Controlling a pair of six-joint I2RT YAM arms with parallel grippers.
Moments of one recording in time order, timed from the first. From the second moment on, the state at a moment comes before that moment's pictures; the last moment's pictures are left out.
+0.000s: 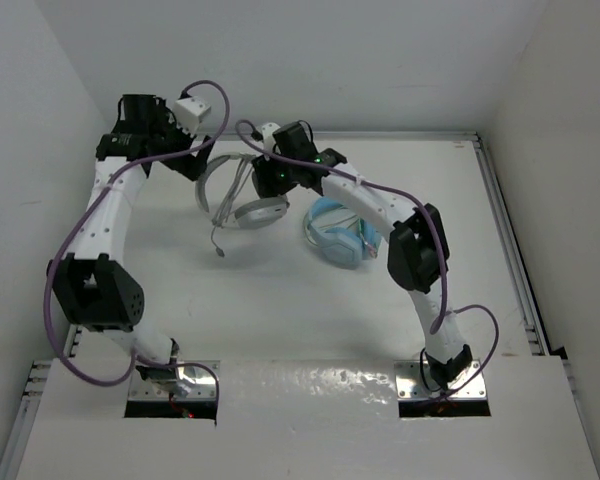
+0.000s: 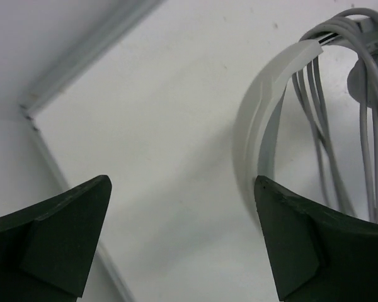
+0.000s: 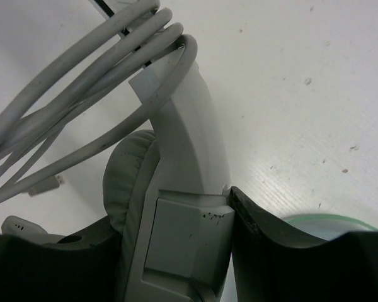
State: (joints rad) left arm 0.01 1.64 1.69 -0.81 0.30 0.53; right arm 0.67 2.20 1.99 -0.47 -0.11 0.05
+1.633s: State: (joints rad) left arm -0.18 1.41 1.42 -0.85 0.49 1.73; right arm 0.49 2.31 2.07 -0.48 -0.56 0.47
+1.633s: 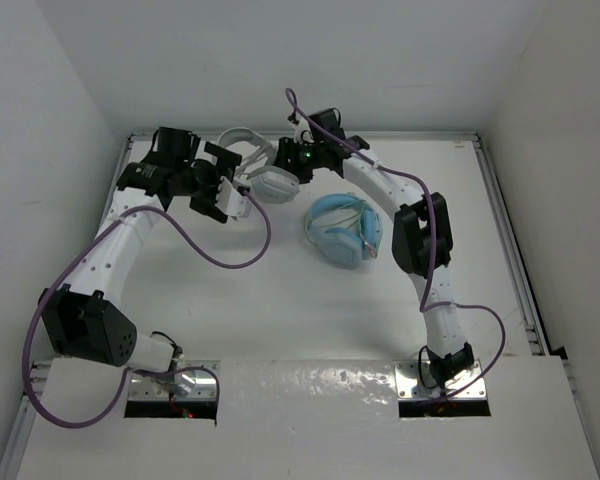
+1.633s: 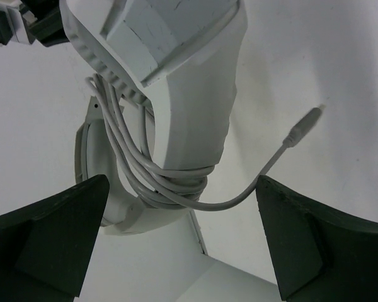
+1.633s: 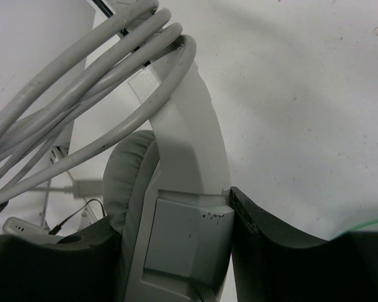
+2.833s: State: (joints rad) left arm -0.23 1.41 1.15 -0.53 0.24 1.30; right arm 0.52 2.23 1.98 -0.42 -0.44 0.32
